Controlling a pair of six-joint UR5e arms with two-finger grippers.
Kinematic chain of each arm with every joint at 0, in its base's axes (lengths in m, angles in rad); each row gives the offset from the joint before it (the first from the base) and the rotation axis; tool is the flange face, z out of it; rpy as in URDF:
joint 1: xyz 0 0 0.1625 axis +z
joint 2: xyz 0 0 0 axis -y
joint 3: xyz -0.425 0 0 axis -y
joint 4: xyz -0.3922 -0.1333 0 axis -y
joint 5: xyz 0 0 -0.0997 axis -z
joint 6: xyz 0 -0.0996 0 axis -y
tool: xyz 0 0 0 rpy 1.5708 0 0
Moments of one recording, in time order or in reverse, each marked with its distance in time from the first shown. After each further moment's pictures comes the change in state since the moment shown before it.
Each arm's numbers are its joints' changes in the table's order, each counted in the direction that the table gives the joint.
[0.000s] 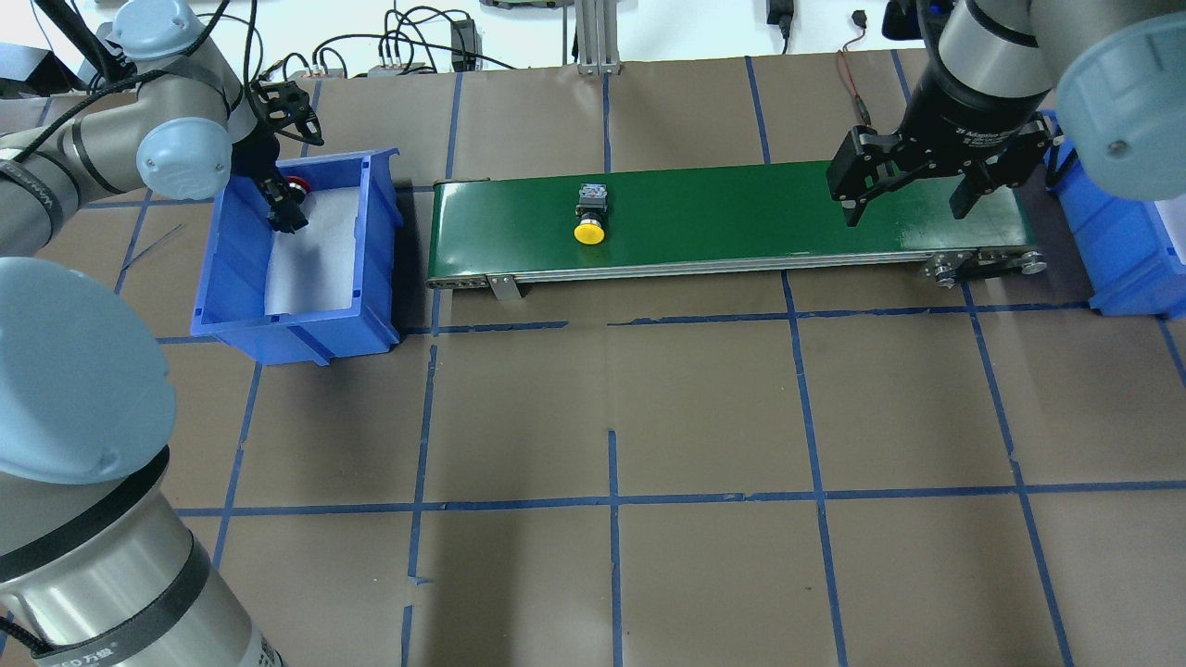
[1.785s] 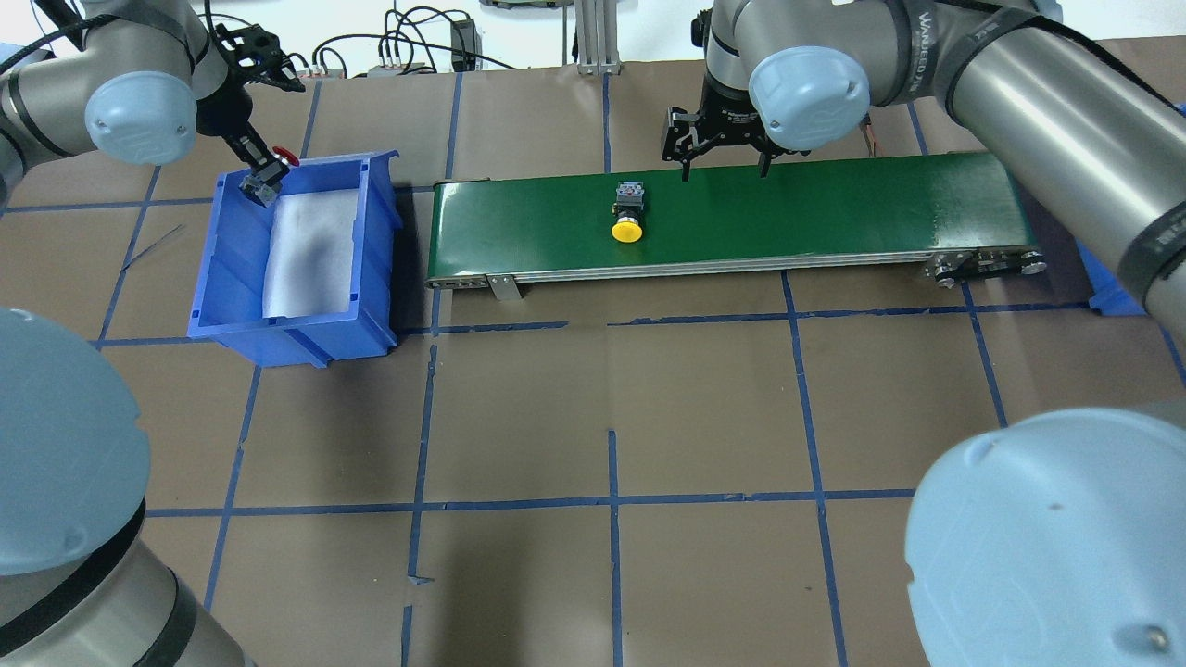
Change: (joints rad) left arm -0.017 0.134 0.021 -0.078 0.013 -0.168; right arm 0.192 0.533 -0.279 -0.290 0.006 0.249
